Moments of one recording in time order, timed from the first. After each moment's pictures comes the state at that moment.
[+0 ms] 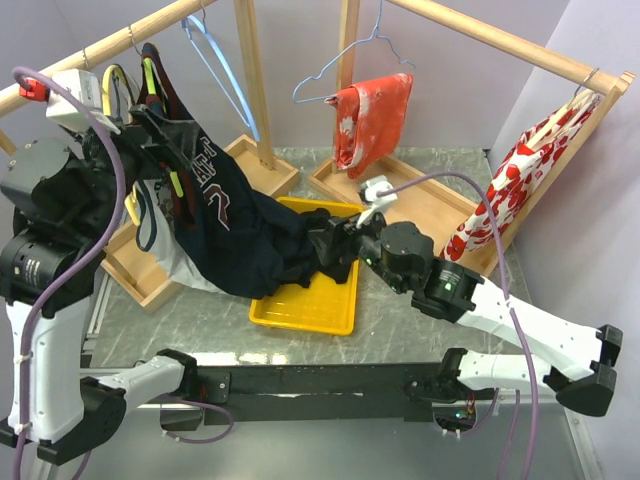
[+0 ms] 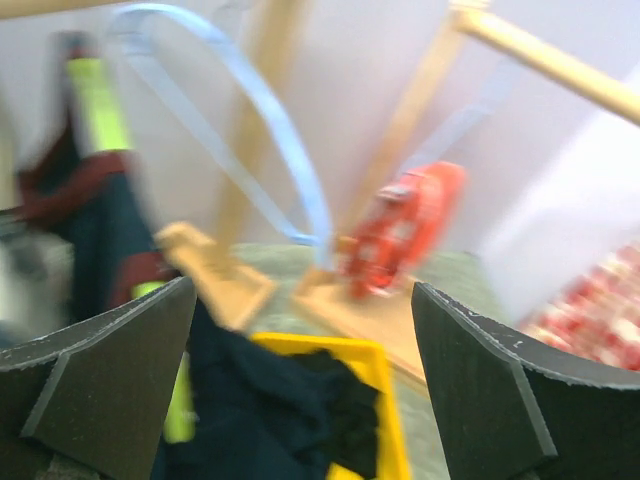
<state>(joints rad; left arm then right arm) -0.32 1.11 1.93 -0.77 -0.17 -0.33 1.05 1.06 1.10 -0.18 0.37 0.31</state>
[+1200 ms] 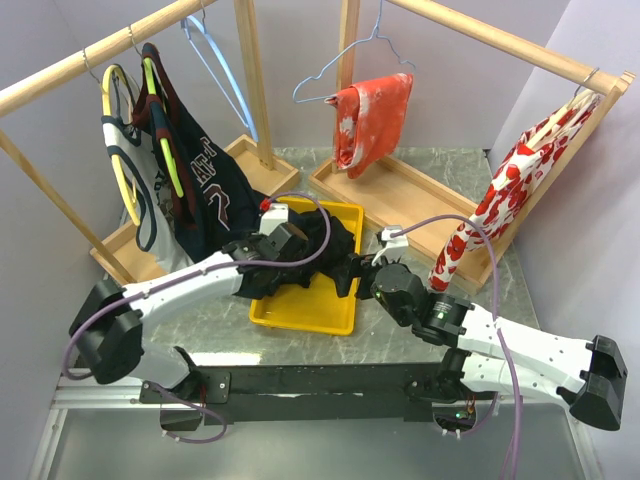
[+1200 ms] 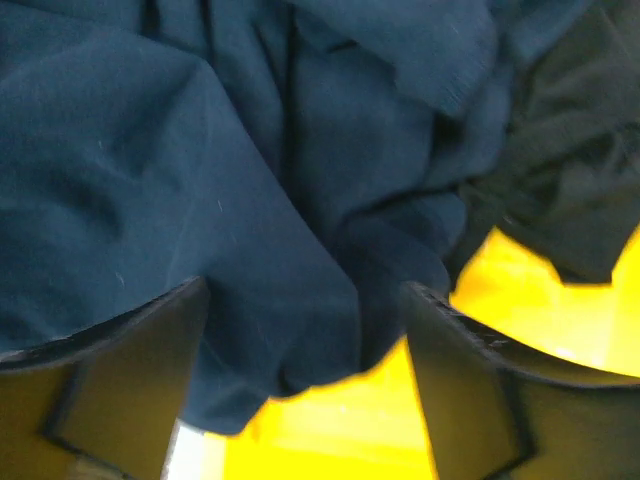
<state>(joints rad) -0.86 1.40 1.00 -0.56 -0.59 -0.68 1.04 0.89 0.62 -0.13 0.52 0.62</state>
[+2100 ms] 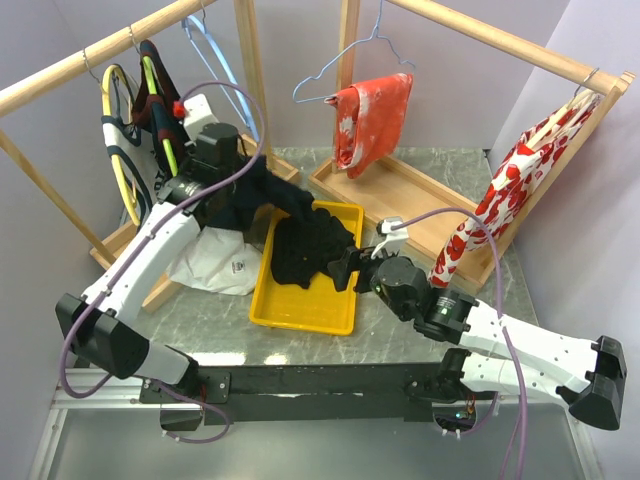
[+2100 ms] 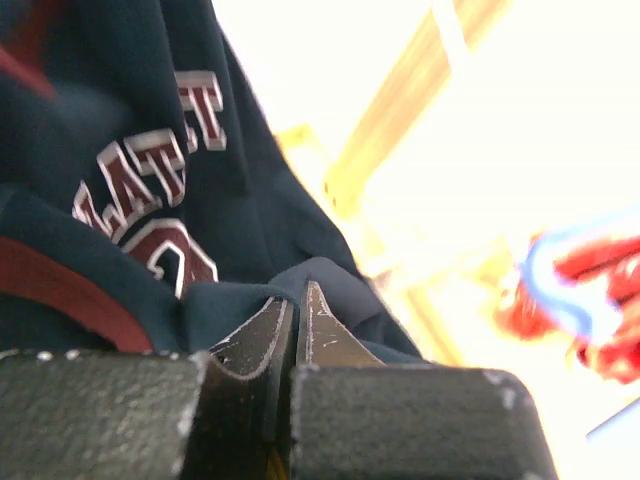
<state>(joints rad) -0.46 1.43 1.49 -0.42 -0.64 -0.56 1.04 0.89 0.69 -0.15 0.49 0.58</state>
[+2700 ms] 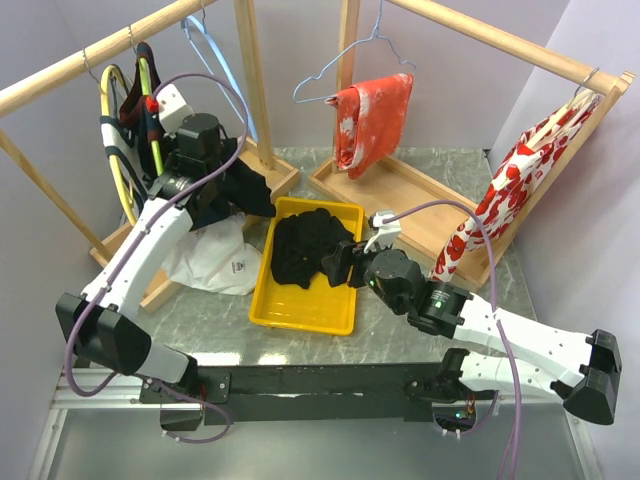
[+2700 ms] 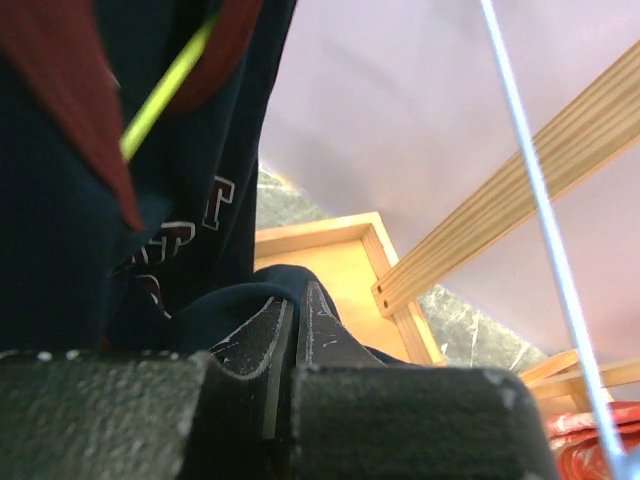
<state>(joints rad) -0.36 1.44 1.50 -0.26 -0.81 -0.49 1.04 0.96 0.77 -0.15 0.47 0.54</state>
